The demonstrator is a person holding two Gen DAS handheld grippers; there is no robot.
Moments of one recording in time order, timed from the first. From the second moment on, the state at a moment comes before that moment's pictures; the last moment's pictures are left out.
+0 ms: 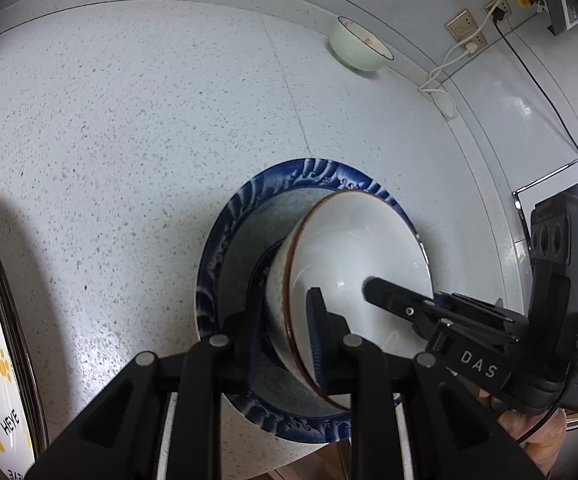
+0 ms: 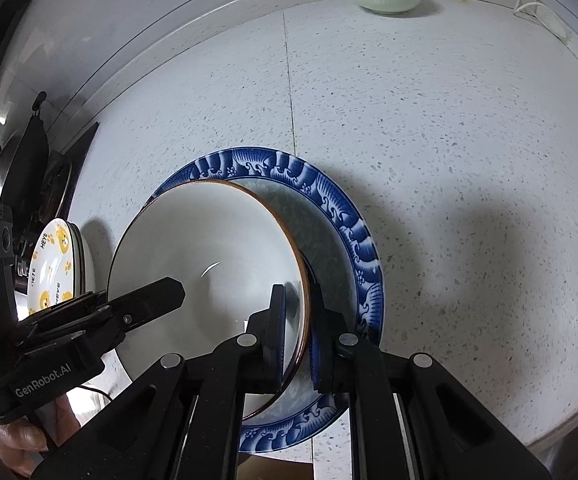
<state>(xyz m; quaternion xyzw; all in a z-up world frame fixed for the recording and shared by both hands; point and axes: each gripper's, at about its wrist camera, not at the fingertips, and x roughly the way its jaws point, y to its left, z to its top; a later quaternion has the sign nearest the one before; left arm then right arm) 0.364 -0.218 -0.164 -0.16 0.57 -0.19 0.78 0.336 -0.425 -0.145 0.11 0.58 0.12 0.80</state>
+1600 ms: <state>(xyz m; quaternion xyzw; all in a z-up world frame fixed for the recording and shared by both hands) 0.454 -0.250 -0.081 -0.19 0.54 -0.18 0.80 0.387 -0.535 -0.068 0.08 0.46 0.13 0.87</state>
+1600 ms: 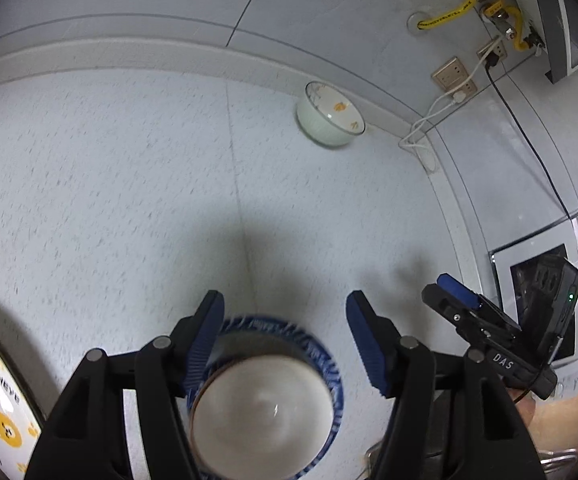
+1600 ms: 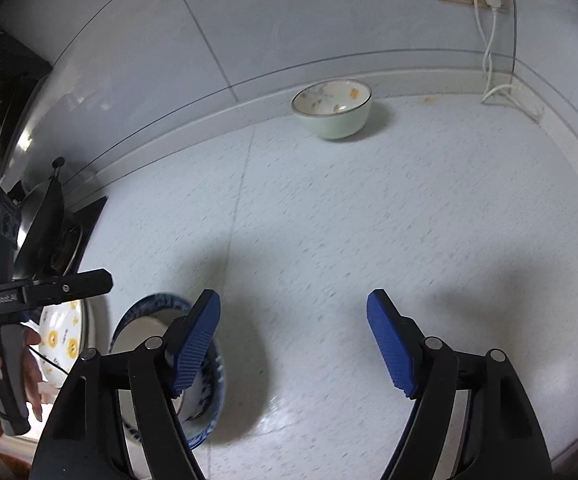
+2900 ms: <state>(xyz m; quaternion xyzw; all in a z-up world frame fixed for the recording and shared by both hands) 0.758 -0.371 -0.192 -0.22 0.59 -0.17 0.76 0.666 -0.581 -0.140 0.18 0.53 0.10 0.82</state>
